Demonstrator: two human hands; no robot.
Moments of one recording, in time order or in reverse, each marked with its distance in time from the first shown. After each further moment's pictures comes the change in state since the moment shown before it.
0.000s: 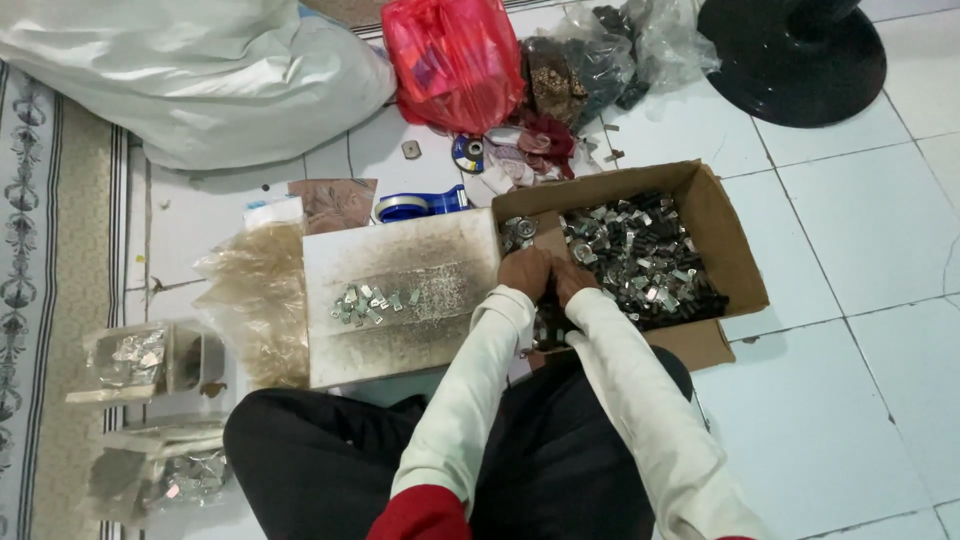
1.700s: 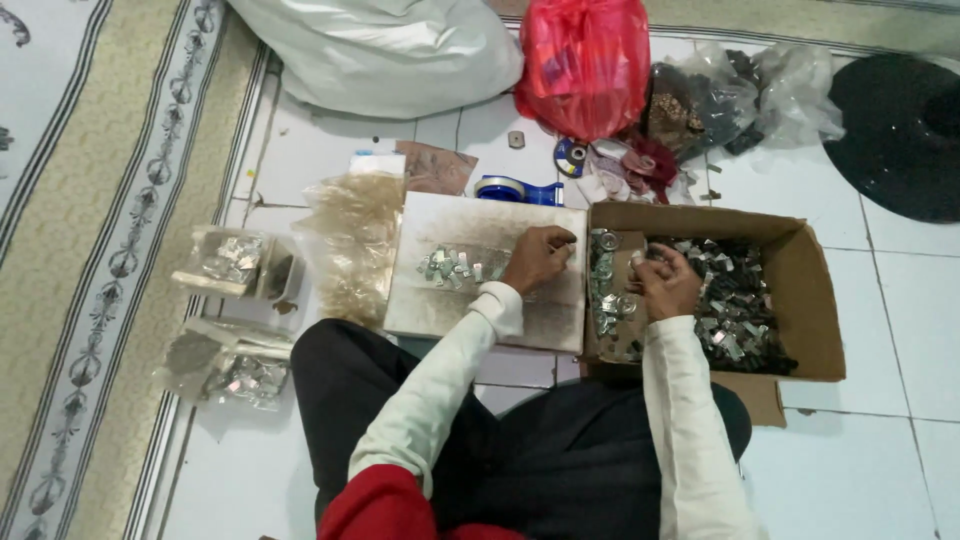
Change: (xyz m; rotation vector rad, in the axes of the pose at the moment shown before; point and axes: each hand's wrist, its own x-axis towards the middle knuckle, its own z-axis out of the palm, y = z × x) left_hand -0.114 -0.093 -0.098 -1.268 0.438 -0.290; right_hand -0.047 -0.008 -0.094 1.860 0.779 0.299
